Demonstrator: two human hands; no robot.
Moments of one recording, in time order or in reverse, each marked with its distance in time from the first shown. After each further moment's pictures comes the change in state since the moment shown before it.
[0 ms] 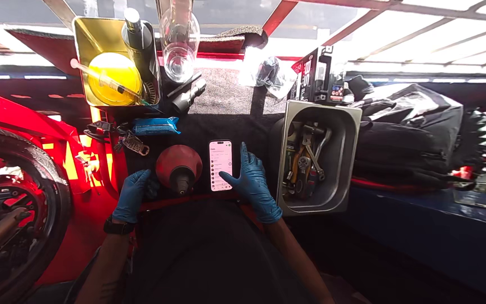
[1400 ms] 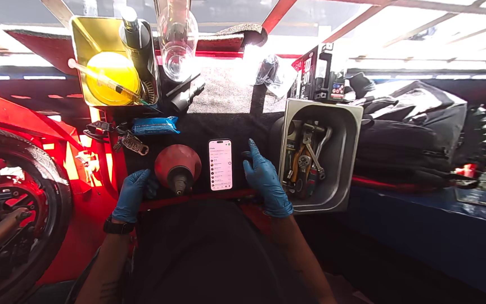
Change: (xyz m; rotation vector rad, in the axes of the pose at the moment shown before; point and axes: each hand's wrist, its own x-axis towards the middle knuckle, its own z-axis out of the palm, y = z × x) left_hand 0.003 -0.004 -0.002 -0.004 -0.005 0.000; right_hand 0.009 0.022 -0.022 0.202 -0.042 0.016
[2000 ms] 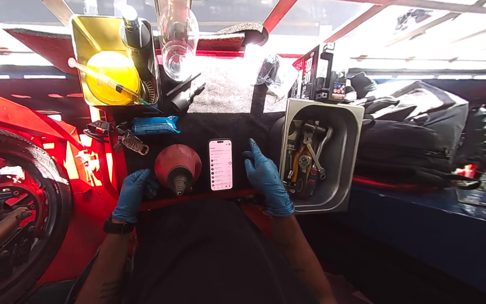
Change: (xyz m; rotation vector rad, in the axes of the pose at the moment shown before) left_hand 0.000 0.000 0.001 -0.018 0.002 -0.003; right_hand 0.003 0.003 -0.002 0.016 0.007 -0.010
